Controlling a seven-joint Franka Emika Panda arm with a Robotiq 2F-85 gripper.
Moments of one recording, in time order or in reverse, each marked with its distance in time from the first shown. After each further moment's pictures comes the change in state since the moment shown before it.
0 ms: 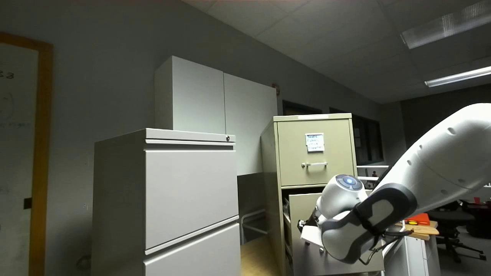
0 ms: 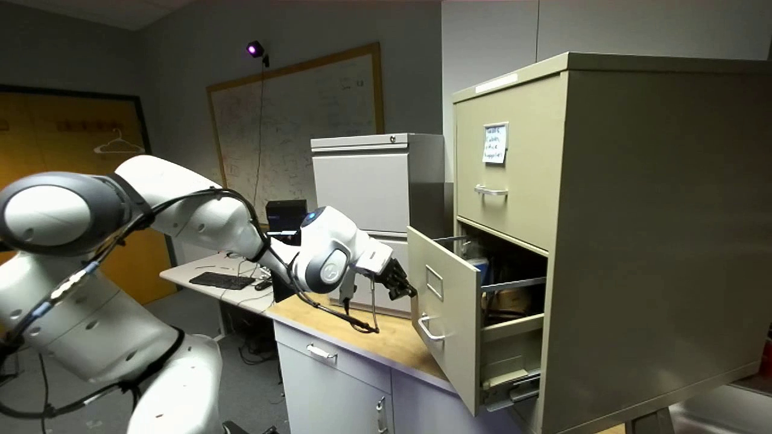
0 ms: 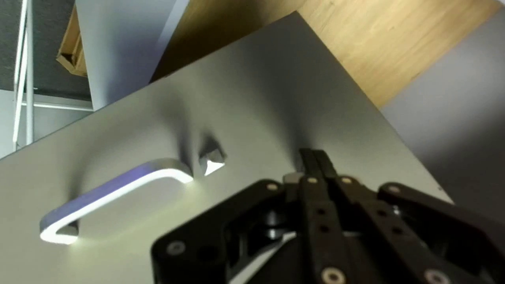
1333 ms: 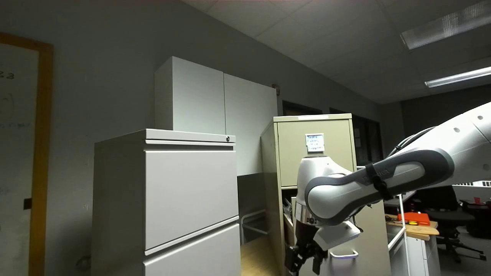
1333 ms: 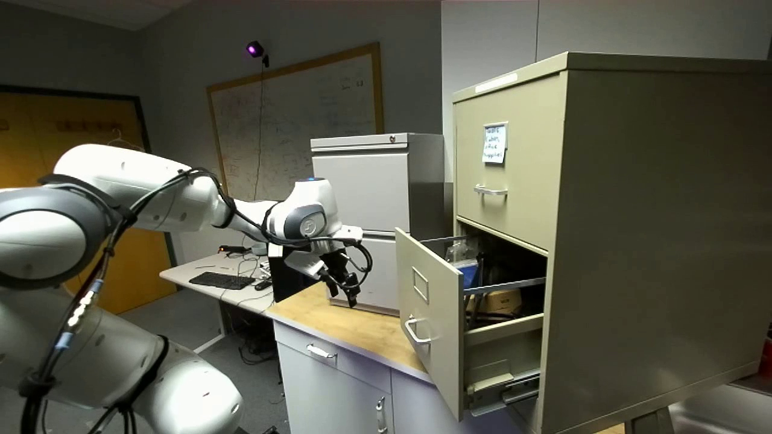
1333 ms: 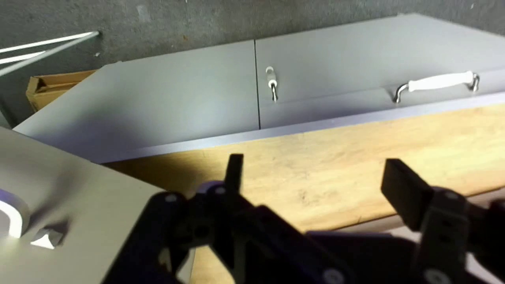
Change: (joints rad) arm 0.558 -0.103 -0.254 0.158 0.103 -0.863 -0.716
